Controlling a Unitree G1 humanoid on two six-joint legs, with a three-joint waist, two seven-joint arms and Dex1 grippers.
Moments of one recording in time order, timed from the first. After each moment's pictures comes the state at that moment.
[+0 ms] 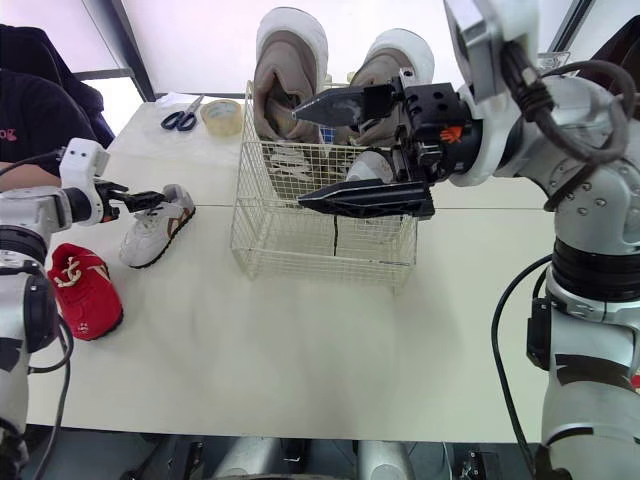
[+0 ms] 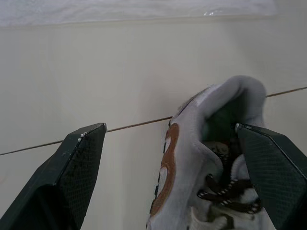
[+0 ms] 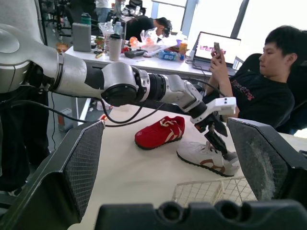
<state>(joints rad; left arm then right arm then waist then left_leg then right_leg) -1.17 0.78 0.02 1.33 -0.06 0.28 -0.77 -1.05 -0.77 -0.11 -0.28 0.93 0.91 1.15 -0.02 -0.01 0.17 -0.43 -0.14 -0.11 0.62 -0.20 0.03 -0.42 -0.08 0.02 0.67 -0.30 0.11</state>
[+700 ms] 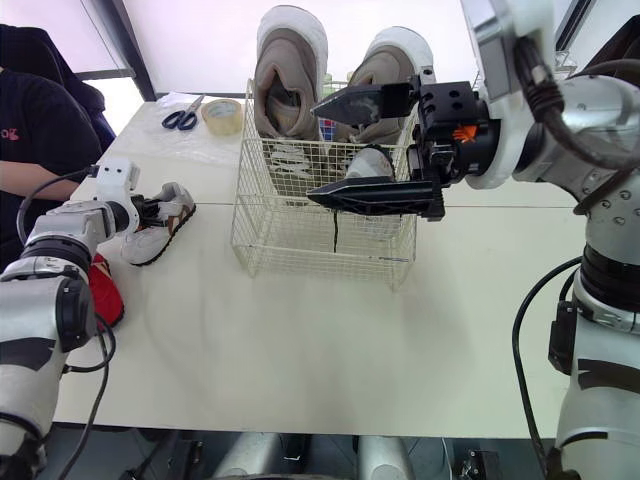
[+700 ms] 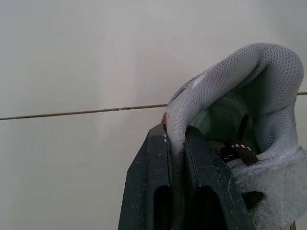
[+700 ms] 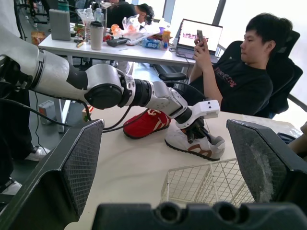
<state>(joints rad) -1.14 0.66 0.15 1.35 -0.01 0.28 -0.54 -1.03 -0.85 -0.13 -0.33 0.99 0.95 1.05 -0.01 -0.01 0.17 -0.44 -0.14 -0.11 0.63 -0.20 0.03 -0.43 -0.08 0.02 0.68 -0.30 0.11</state>
